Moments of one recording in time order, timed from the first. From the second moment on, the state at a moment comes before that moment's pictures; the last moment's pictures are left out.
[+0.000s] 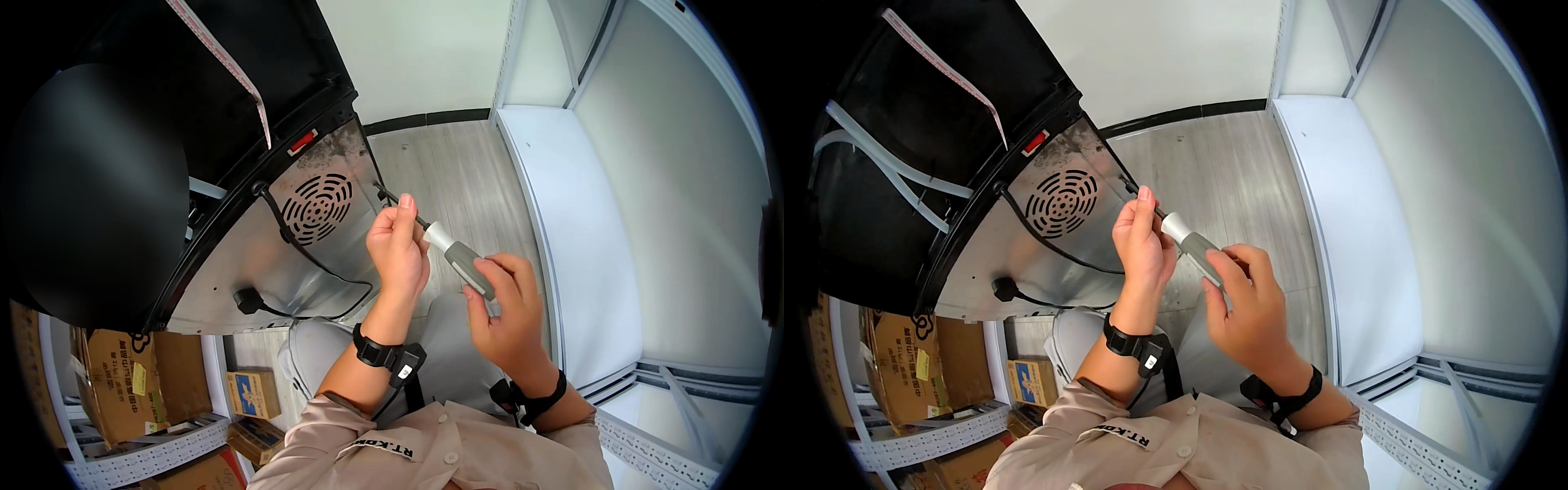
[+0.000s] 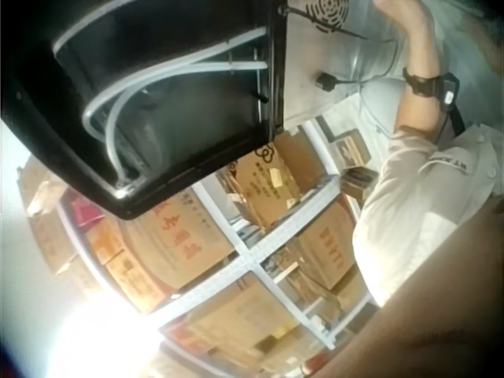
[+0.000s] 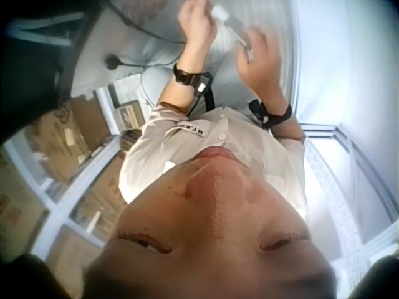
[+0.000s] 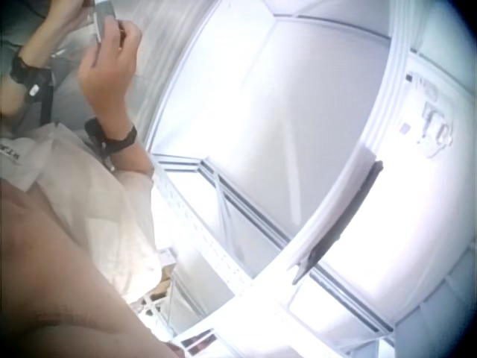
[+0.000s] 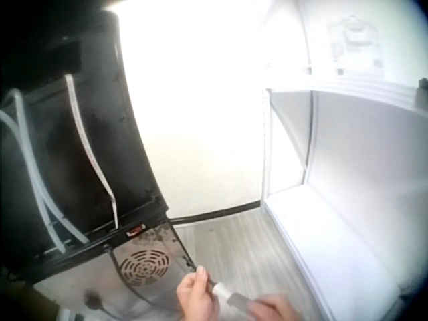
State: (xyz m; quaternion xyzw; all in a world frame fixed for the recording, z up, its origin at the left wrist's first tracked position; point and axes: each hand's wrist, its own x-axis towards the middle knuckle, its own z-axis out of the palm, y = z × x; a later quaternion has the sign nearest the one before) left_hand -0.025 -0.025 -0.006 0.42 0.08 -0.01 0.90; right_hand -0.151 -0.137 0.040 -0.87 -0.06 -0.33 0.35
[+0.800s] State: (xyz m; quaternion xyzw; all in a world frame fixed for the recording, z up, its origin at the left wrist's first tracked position) left_hand -0.011 -0.002 -0.007 0.29 0.06 -0.14 0.94; right_hand -0.144 -0.127 0.041 -0.86 -0.04 -0.31 0.41
